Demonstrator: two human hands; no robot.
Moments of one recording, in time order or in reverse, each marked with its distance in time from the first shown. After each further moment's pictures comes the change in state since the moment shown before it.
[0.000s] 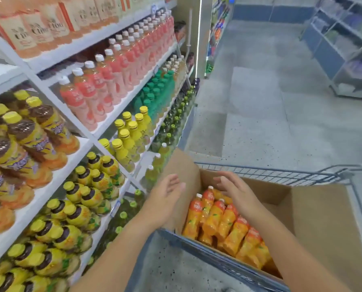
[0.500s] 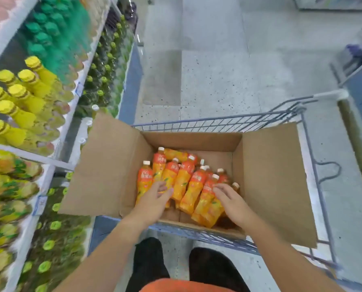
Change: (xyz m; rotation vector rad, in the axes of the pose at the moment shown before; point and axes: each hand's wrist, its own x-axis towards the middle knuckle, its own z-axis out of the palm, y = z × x) left_hand 0.080 -0.089 0.201 0.175 -0.342 -0.361; right_hand -0.025 0.202 -0.127 -0.031 0.097 0.545
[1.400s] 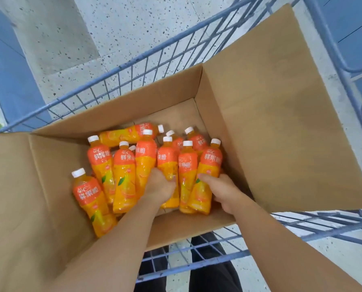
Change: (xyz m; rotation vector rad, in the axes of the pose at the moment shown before) left_hand 0.214 -0.073 0.134 0.518 -0.191 -0.155; right_hand 0.119 0.134 0.045 0.647 0.316 0.623
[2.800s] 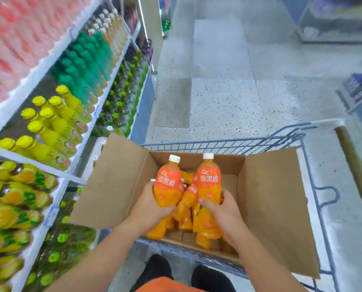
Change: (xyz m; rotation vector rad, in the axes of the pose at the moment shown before) left_hand -0.265 -0.005 -0.127 -0.496 0.475 0.248; right_hand -0.220 -0.078 -0.004 -0.221 -0.393 -0.649
